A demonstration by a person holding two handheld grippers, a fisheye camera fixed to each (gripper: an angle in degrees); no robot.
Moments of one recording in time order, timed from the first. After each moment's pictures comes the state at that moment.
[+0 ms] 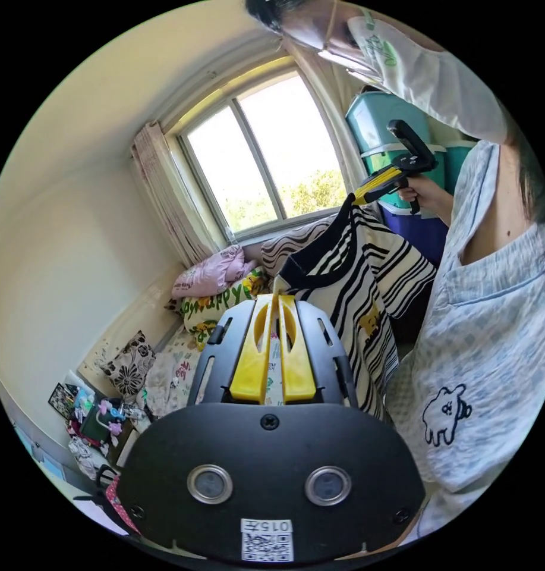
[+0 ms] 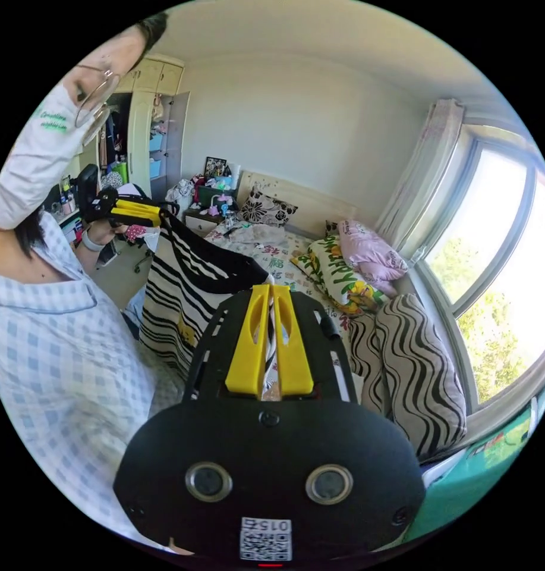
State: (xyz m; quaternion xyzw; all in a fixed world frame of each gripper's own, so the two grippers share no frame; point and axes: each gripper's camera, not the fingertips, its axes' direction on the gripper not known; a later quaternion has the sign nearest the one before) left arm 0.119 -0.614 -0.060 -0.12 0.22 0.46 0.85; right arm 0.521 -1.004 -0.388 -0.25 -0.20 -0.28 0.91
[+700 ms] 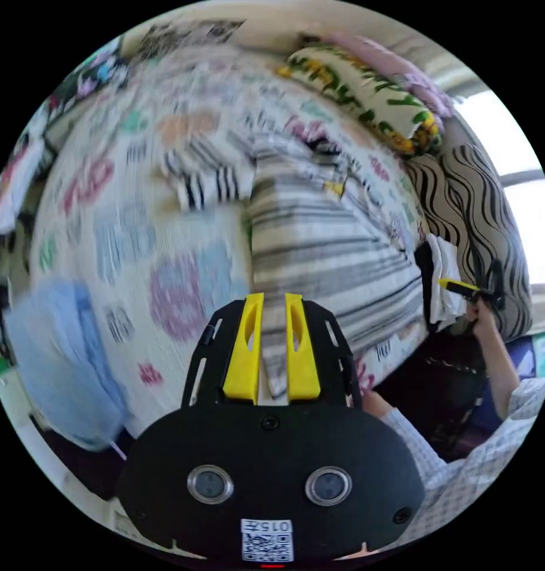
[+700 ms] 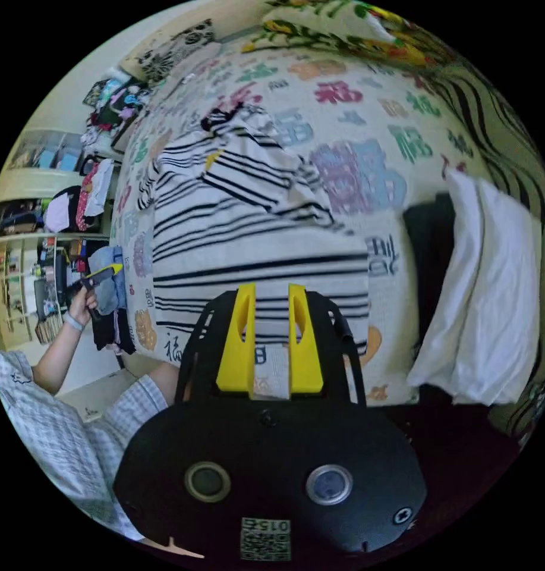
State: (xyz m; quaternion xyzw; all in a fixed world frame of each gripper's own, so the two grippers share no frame) left arm -0.119 -0.257 0.389 -0.57 -0.02 -0.05 0.82; right arm 0.688 -0.671 0.145 -0.67 -0.19 -0.04 0.72
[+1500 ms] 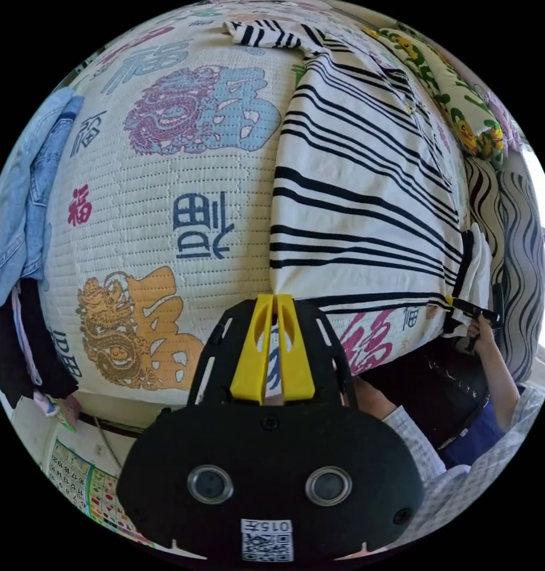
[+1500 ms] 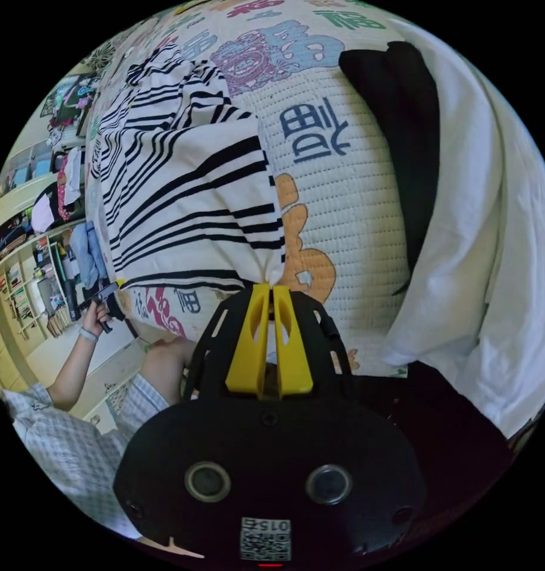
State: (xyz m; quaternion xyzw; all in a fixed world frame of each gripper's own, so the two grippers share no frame) left arm -0.060 -0.159 0.547 -0.61 -0.09 -0.15 0.77; right arm 0.837 -0.643 0.339 -0.77 -0.17 -0.02 0.62
